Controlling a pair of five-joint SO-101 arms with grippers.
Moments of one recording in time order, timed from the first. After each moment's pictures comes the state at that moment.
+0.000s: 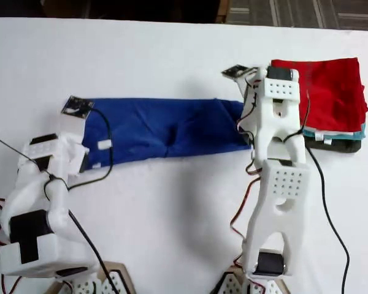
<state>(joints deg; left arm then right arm) -23.2 -1.1 41.6 46.5 -26.9 0.5 45.1 -40.0 100.0 43.1</state>
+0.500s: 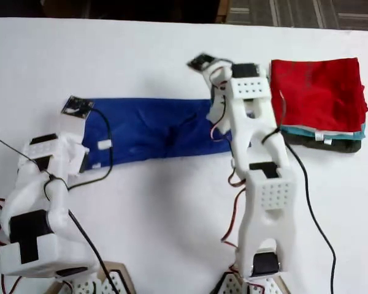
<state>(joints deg) -23.2 -1.1 41.6 46.5 -26.9 -9.9 40.6 -33.0 90.6 35.9</state>
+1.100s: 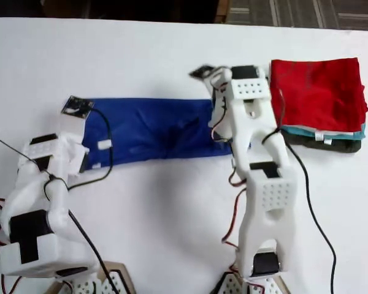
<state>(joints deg) -23.2 -1.3 41.6 46.5 -26.9 -9.8 34.9 -32.5 97.8 35.2</state>
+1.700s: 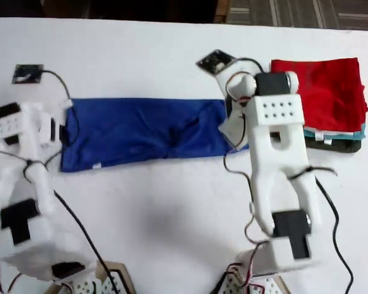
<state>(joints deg) -30.8 10.9 8.7 64.9 -16.0 -9.8 -2.2 -6.2 99.9 35.2</state>
